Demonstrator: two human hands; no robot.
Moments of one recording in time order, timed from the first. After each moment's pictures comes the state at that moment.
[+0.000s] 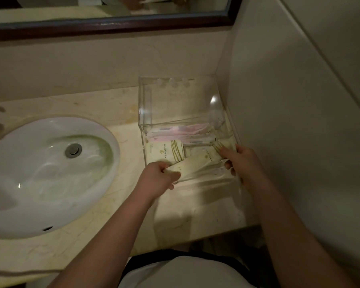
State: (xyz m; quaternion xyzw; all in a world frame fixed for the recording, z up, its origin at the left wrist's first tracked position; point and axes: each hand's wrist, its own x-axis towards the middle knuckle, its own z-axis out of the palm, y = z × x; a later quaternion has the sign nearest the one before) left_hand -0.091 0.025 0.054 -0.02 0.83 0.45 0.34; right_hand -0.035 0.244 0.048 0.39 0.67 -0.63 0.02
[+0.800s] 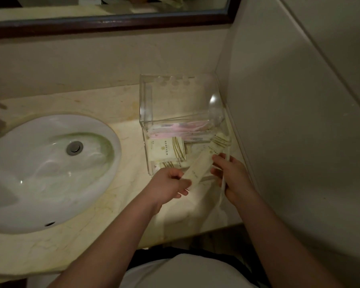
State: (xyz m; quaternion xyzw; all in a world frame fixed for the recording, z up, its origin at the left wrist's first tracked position) left_hand -0.069 0.028 0.057 -0.02 0.74 0.51 0.45; right_hand -0.013 0.196 0.045 0.46 0.50 -0.73 -0.01
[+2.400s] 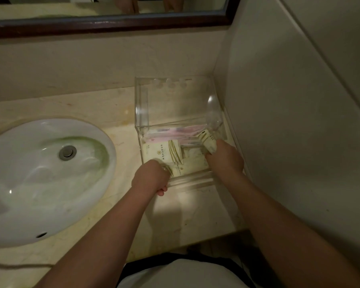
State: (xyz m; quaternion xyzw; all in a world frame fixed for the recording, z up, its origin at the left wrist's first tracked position) left_hand -0.125 0.040 0.027 -0.07 0.87 0.23 0.43; right_hand -0.074 0.224 0.016 0.36 0.91 -0.18 0.07
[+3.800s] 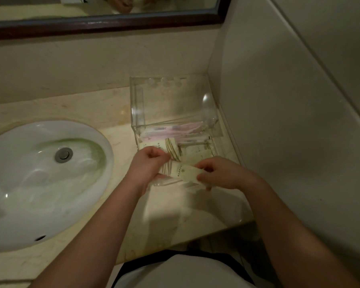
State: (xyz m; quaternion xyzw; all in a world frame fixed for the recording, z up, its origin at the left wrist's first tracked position) left_hand -0.125 0.026 0.044 -0.08 0.75 0.58 0.33; right_hand -0.036 0.219 0.070 0.16 0.83 -0.44 0.31
